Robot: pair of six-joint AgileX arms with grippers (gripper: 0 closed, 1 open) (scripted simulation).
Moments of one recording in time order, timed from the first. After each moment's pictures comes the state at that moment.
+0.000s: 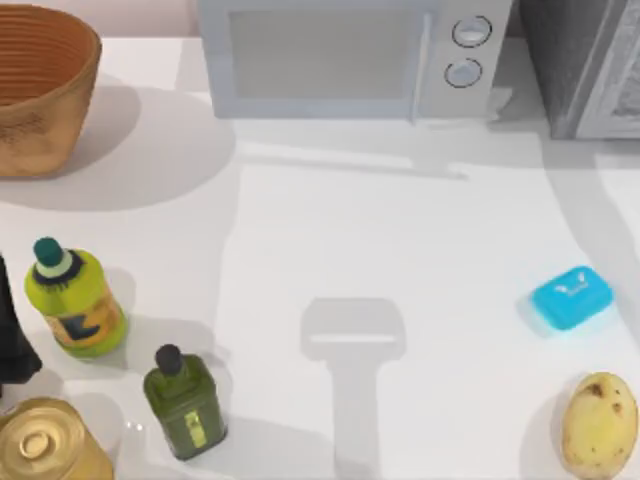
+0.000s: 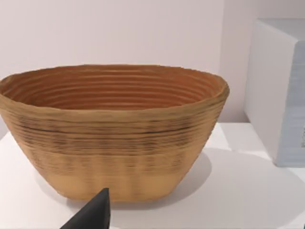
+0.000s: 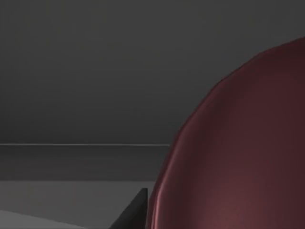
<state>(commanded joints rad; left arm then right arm) 0.00 0.00 0.00 0.00 0.00 0.00 0.19 1.35 1.86 -0.52 0.20 0.02</state>
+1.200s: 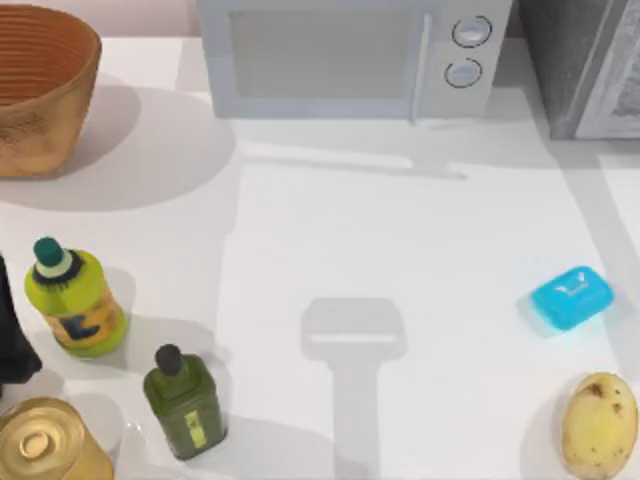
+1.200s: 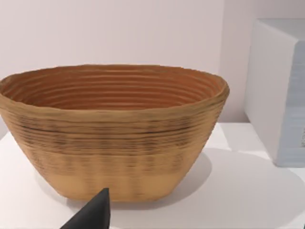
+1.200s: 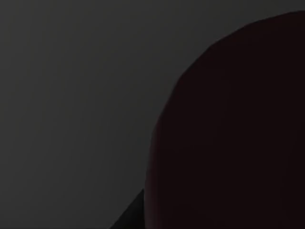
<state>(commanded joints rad) 0.00 0.00 0.00 0.00 0.00 0.00 0.10 1.87 2.30 -0.44 0.12 0.02</state>
